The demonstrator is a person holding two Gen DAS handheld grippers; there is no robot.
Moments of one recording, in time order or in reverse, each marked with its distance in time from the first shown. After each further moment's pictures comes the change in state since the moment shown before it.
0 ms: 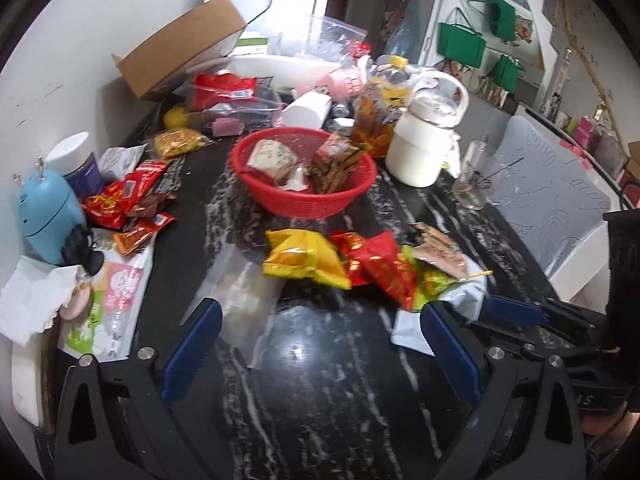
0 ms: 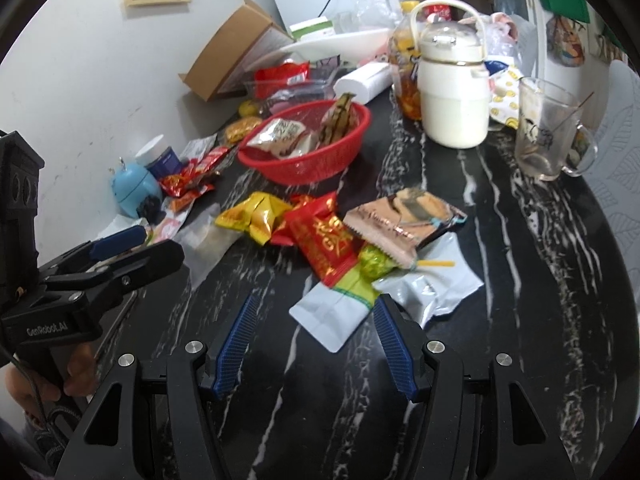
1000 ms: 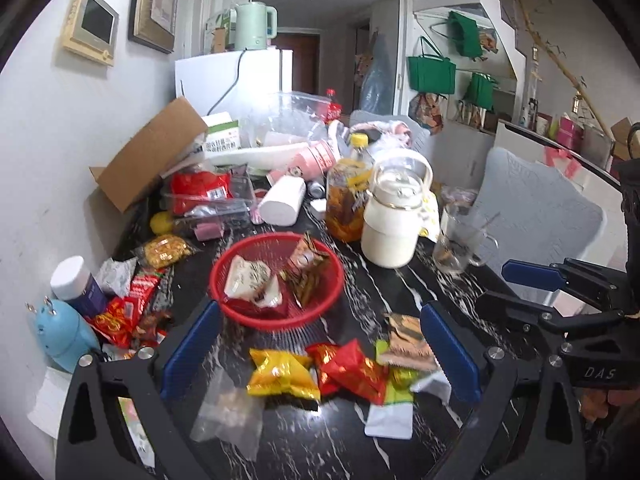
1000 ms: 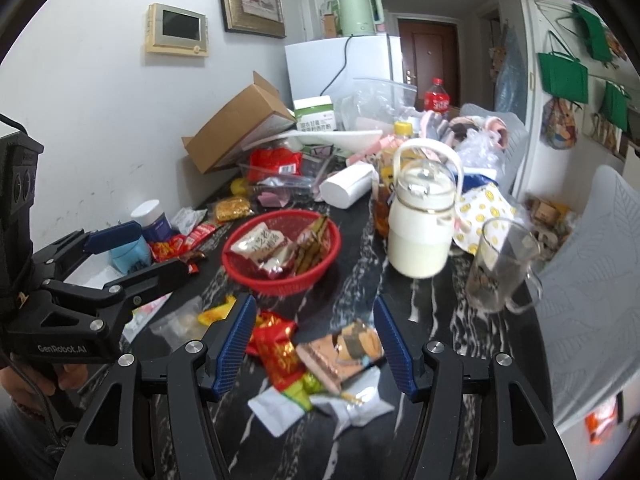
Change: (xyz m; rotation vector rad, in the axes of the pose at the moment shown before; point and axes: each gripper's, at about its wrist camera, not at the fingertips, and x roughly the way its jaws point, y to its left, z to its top) left arm -0.030 -0.054 0.068 0.151 -0.190 0.006; right arm -0.068 -0.007 0.074 -0.143 -0.219 -0.094
